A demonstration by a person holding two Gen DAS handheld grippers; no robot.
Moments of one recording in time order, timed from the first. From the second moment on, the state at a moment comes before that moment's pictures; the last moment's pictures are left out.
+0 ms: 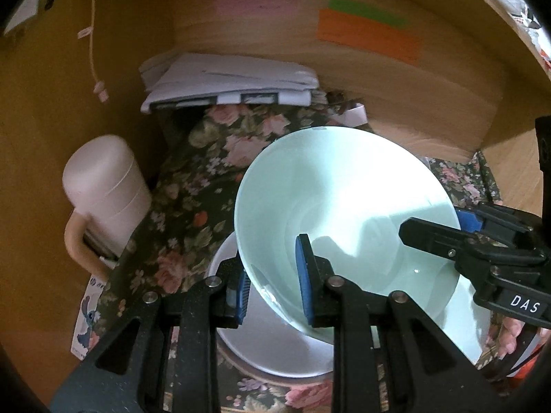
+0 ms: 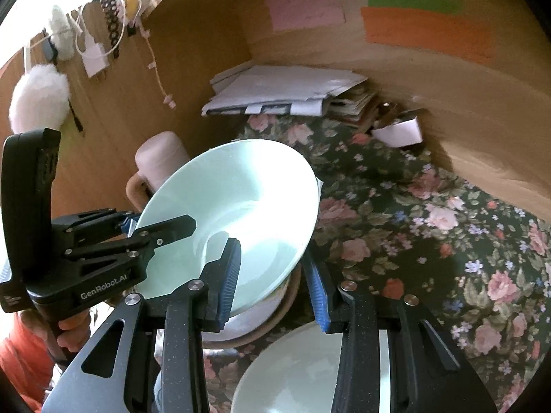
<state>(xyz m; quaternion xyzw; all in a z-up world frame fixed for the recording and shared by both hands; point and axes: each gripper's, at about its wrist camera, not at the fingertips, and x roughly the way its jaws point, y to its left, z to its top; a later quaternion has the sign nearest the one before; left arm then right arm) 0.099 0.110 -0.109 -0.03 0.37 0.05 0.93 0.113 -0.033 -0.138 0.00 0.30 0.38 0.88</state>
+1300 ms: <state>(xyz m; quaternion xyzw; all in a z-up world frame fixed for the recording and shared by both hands) 0.091 0.124 -0.149 -0.03 0.40 0.06 0.91 0.114 -0.021 -0.158 -0.05 0.33 0.38 0.86</state>
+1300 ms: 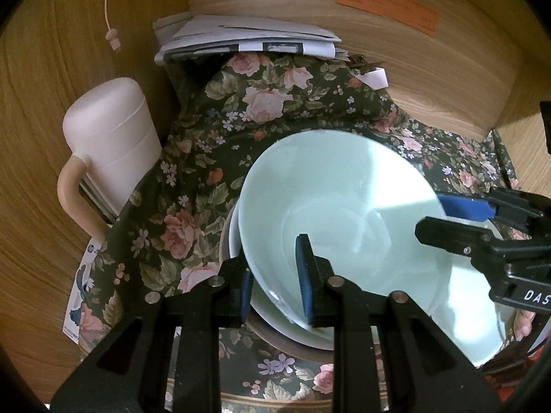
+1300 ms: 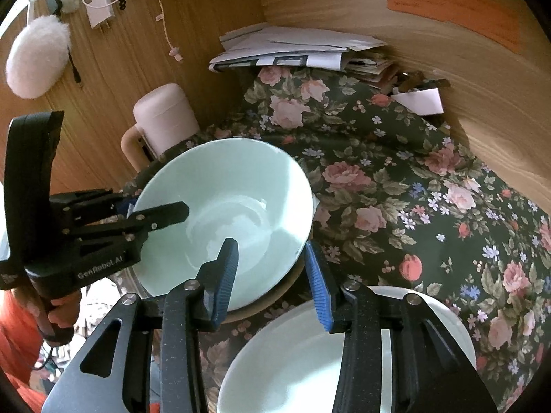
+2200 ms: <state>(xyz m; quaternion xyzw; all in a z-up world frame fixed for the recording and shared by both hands) 0.080 0.147 -0.135 -0.03 0.38 0.07 0.92 0.119 -0.026 -0.161 -0.04 0.34 0.38 0.86</state>
